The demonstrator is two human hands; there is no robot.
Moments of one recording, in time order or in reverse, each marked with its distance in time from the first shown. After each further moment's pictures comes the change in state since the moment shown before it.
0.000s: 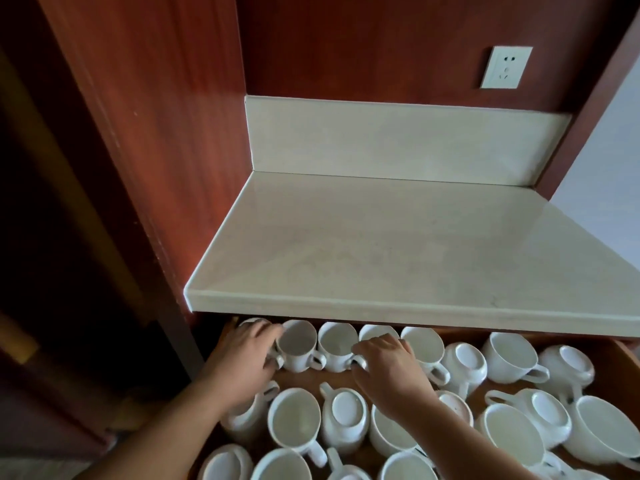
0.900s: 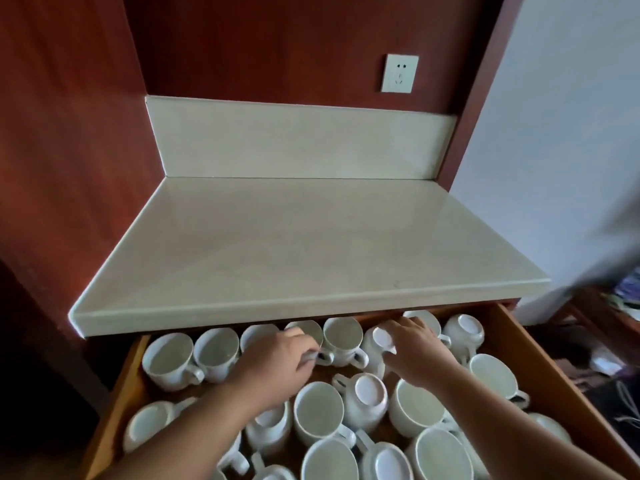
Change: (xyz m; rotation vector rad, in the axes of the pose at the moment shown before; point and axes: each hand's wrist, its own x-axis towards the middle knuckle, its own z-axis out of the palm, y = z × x) left_hand 0.050 0.165 -0.004 -0.373 -0.089 0.245; right_hand -0.051 0.132 -0.075 -0.080 -0.178 0.366
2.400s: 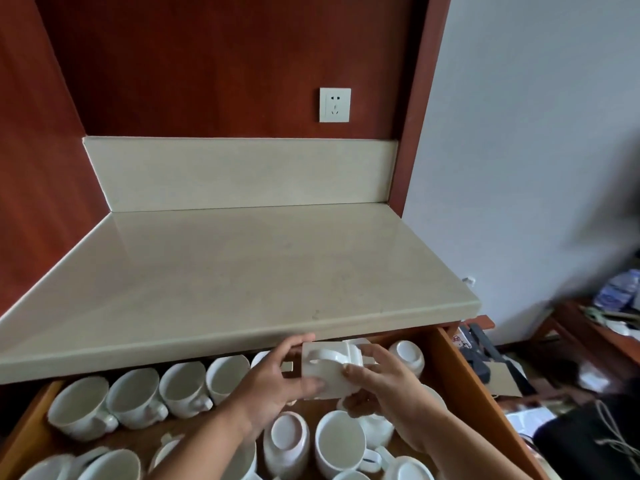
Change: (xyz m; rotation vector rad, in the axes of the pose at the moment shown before) left_hand 0.064 0.128 0.039 -1.148 -0.010 -0.350; right_hand -0.046 0.084 -0.041 1.494 -0.181 0.061
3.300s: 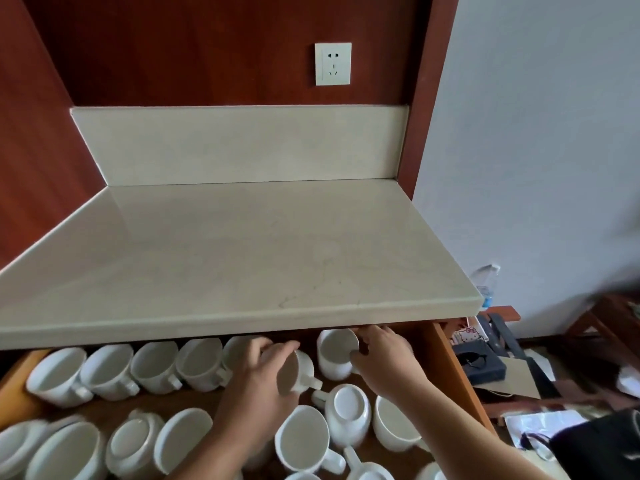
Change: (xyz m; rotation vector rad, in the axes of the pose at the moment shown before) left_hand 0.026 -0.066 0.048 1.029 0.373 0.166; right_hand 0.069 0.008 -0.076 -1.092 0.199 -0.049
